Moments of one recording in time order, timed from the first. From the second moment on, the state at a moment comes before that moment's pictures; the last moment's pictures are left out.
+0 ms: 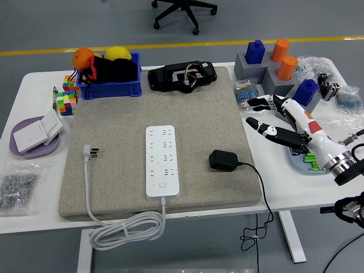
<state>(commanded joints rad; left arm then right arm) -0.14 0.01 -1.71 -0.18 1.90 -0.08 0.26 0.05 -0.18 1.35 1.75 -1.64 0.20 -0.03</state>
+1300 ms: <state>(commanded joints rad) -0.12 0.02 -1.72 -0.18 1.95 -0.09 0.27 0.29 -0.18 0.85 1.64 -1.67 0.25 -0.20</state>
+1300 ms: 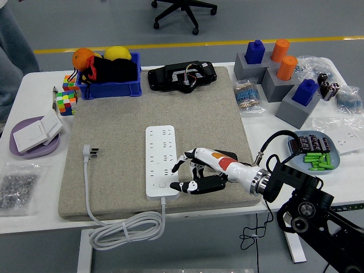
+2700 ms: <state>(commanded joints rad) -0.13 0.02 -1.72 -0.18 1.94 -0.08 0.27 0.36 -0.16 0.75 1.56 -1.64 0.15 -0.12</state>
